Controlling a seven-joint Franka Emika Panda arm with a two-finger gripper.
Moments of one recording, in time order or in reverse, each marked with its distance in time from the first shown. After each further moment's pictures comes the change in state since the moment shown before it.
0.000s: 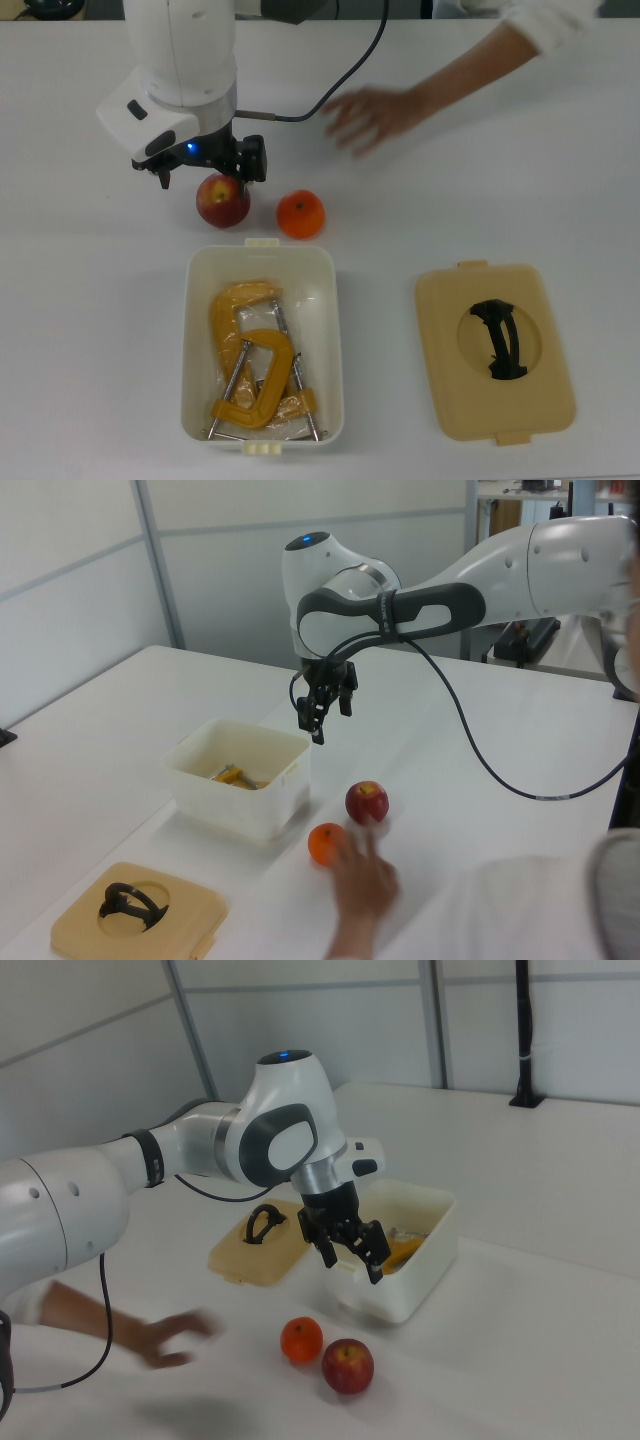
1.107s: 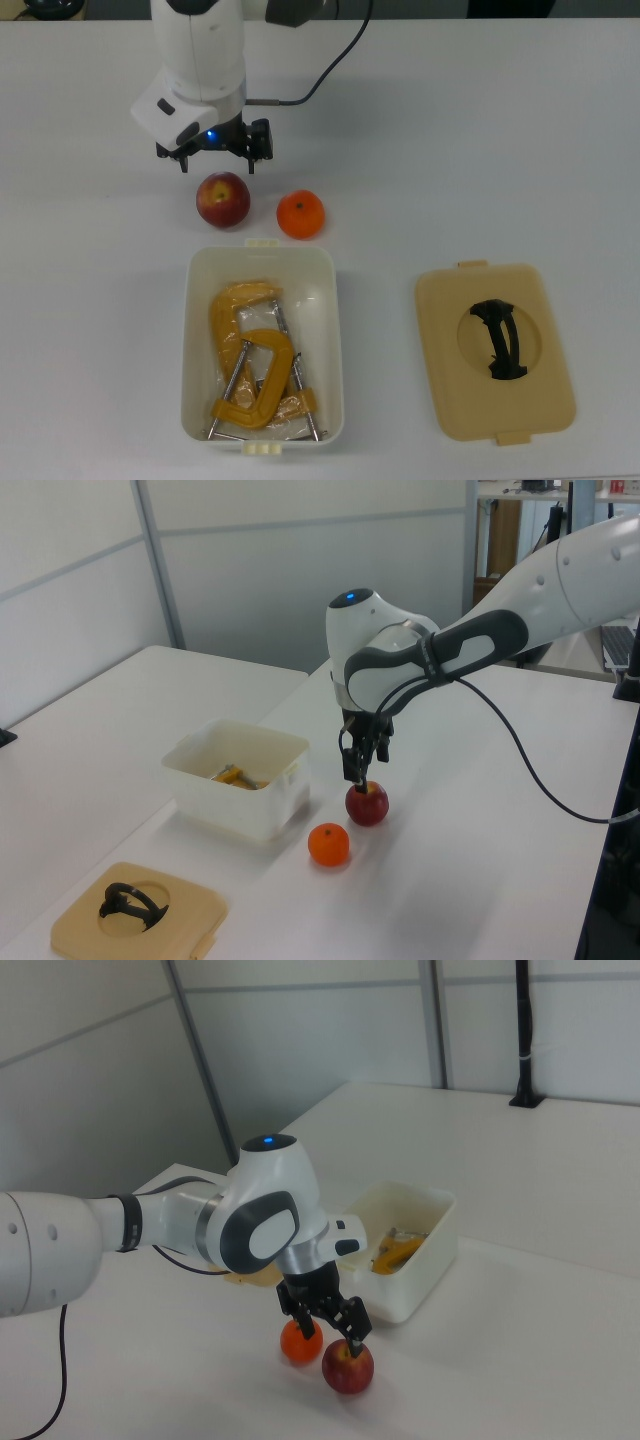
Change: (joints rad) arm -0.004 -0.167 0.001 -0.449 0.000 0.251 -0.080
